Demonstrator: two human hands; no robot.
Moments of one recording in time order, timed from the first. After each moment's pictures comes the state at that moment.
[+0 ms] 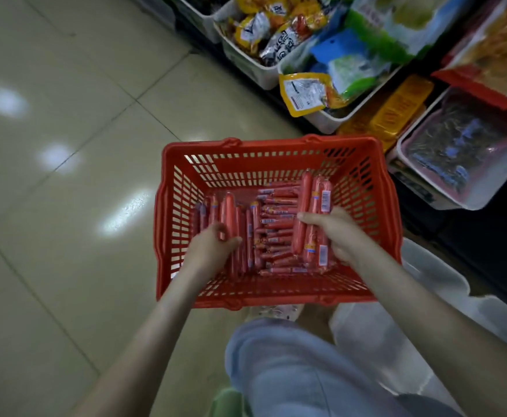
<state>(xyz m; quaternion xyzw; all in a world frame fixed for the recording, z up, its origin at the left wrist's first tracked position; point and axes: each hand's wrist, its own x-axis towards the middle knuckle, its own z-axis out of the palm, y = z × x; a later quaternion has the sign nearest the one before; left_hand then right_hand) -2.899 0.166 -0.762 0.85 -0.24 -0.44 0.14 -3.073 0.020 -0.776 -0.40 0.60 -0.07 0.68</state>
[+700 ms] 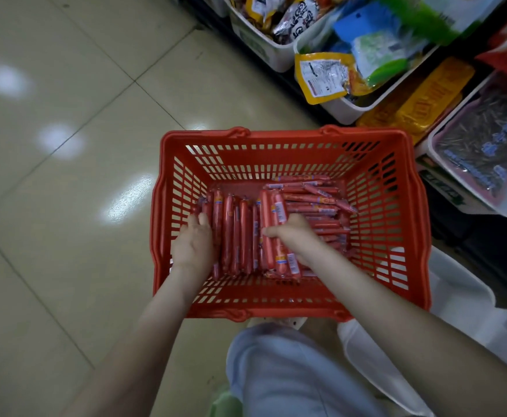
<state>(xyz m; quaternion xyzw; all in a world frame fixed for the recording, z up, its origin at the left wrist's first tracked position) -2.871 0.169 -0.819 0.88 -0.40 -0.21 -0.13 -3.006 0.048 -0.849 -0.49 0.60 0.10 0.62</state>
